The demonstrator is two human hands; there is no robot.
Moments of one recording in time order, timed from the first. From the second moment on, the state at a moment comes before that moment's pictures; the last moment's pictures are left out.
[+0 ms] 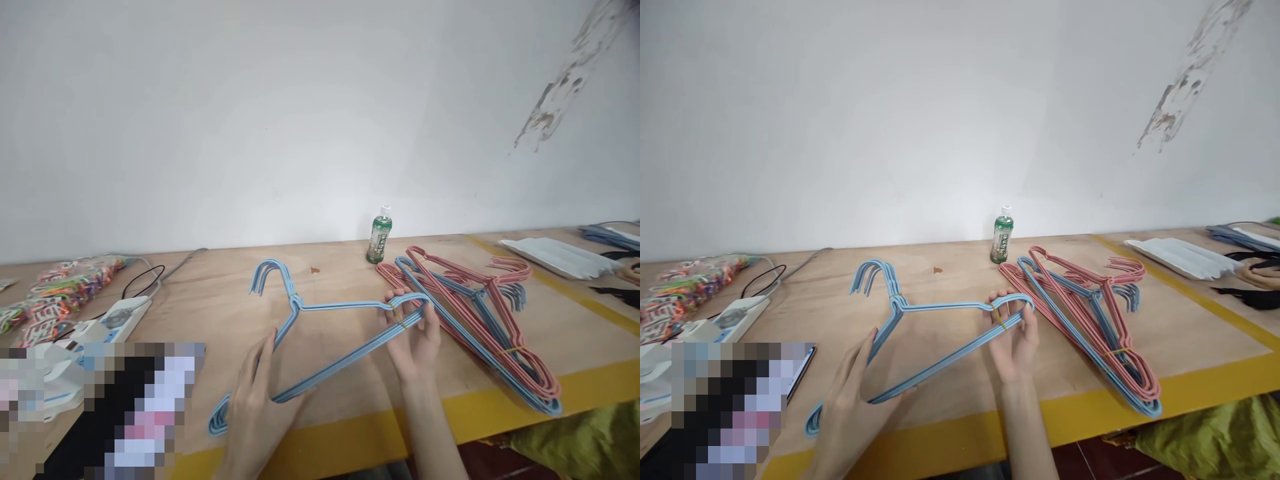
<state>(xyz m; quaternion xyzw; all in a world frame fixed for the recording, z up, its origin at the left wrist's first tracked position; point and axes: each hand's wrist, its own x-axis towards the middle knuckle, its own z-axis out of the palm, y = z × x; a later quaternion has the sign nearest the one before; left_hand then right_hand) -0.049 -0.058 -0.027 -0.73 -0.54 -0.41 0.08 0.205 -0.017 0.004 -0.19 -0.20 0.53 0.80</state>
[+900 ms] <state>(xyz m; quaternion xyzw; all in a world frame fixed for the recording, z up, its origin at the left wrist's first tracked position) -0.038 -0.050 -0.037 -0.76 -0.56 -0.33 0.04 0.199 -0.019 -0.013 -0.42 -0.14 0.36 0.82</state>
